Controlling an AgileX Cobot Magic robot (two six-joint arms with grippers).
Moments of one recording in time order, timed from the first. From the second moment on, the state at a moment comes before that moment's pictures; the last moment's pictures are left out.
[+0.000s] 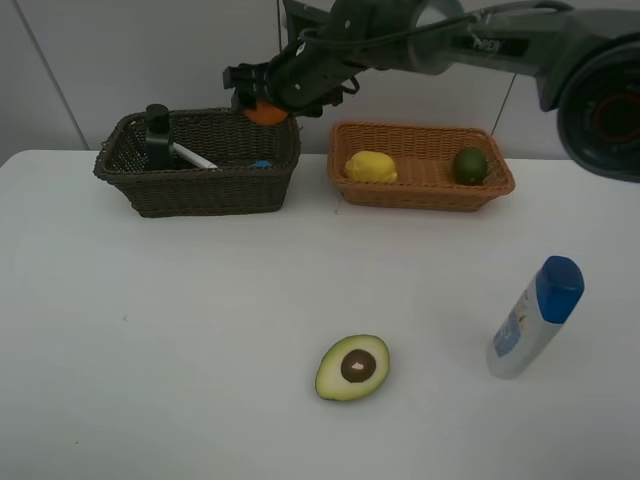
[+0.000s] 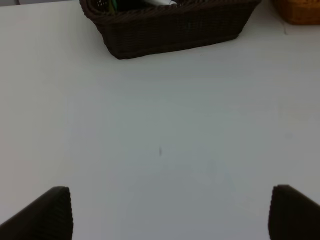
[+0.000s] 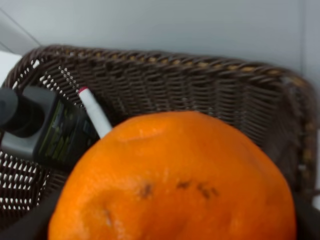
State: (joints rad) left arm -0.09 -0.01 -0.51 -0.08 1.06 0.08; right arm 0.60 2.38 -2.07 0.29 0.50 0.04
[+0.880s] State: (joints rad) left arm -0.09 -0.01 -0.51 -0.08 1.06 0.08; right arm 0.60 2.41 -2.09 0.24 0.52 0.04
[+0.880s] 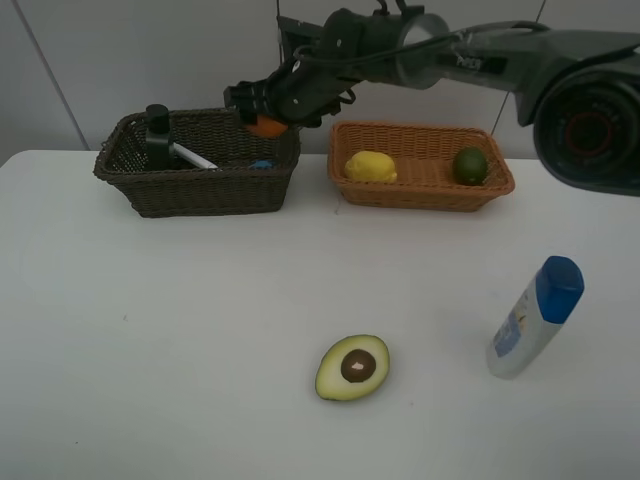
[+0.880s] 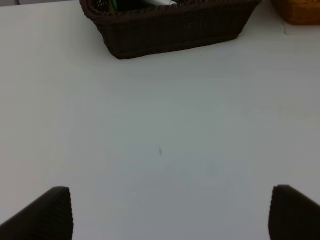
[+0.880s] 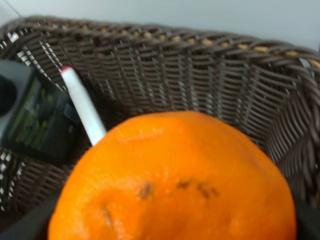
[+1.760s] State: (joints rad) left arm -0.09 -0.01 -0.51 -0.08 1.06 0.08; right arm 0.35 2.43 -2.09 0.09 0.57 0.07
